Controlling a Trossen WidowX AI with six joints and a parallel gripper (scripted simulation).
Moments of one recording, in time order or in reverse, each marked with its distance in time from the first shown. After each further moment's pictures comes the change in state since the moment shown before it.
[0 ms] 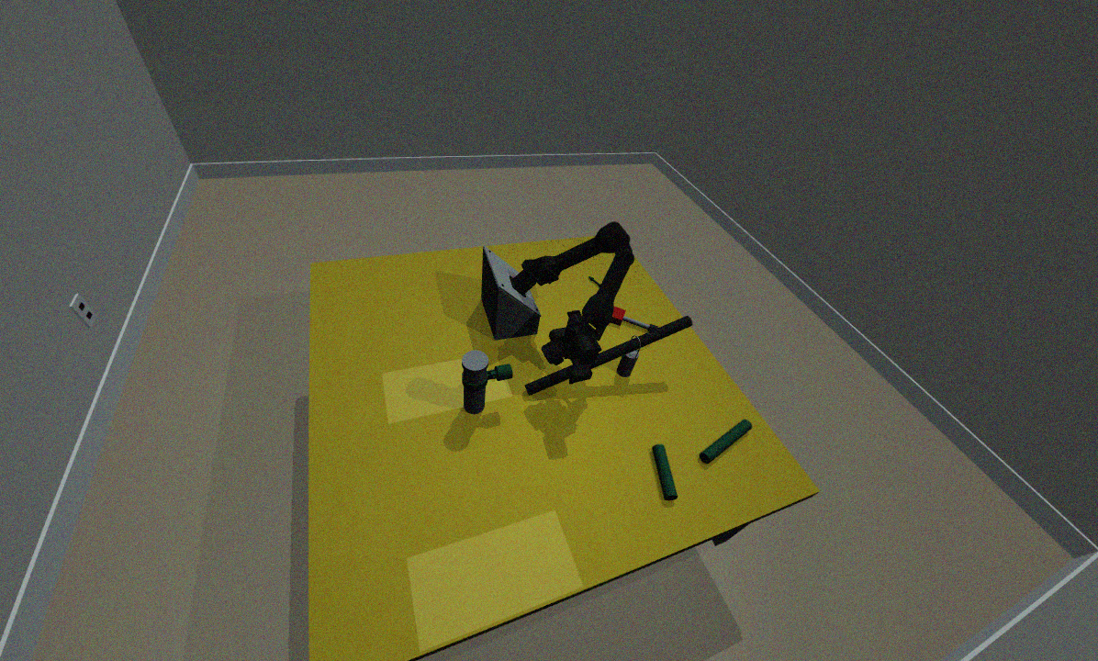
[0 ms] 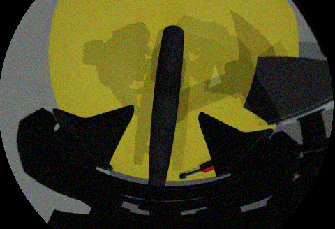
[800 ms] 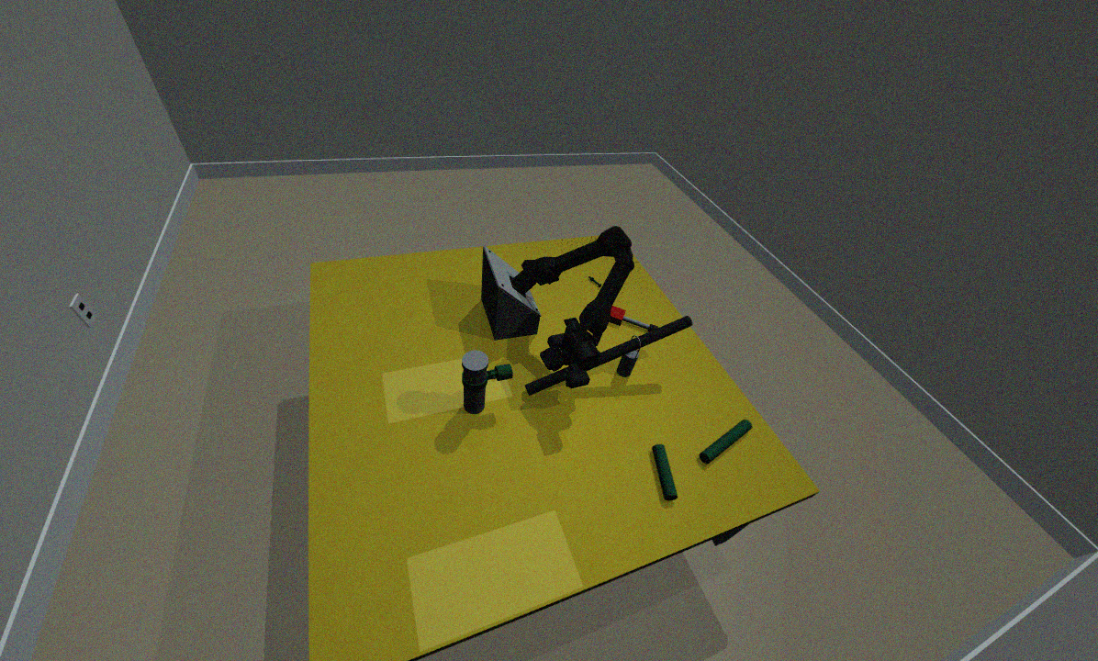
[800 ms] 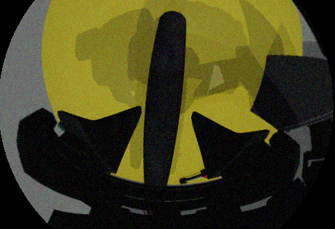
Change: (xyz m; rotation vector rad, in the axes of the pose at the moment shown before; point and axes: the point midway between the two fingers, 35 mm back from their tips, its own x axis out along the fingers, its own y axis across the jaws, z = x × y) arm 0.030 -0.003 -0.001 0.003 0.004 -0.005
